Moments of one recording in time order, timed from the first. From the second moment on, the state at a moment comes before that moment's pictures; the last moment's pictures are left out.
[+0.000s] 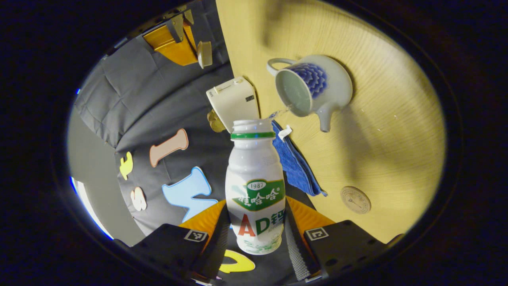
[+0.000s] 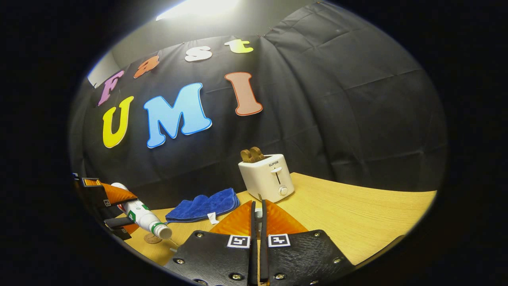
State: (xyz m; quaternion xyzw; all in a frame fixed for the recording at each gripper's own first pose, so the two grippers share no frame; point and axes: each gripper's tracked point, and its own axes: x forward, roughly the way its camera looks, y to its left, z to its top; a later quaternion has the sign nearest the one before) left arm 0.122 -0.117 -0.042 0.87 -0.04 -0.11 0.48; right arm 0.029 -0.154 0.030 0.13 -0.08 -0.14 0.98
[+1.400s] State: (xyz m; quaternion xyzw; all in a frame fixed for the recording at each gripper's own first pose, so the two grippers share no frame) left arm 0.138 -0.109 -0.073 0.73 -0.05 -0.16 0.66; right arm 0.034 -0.137 0.035 0.15 -0.09 -0.08 0.98
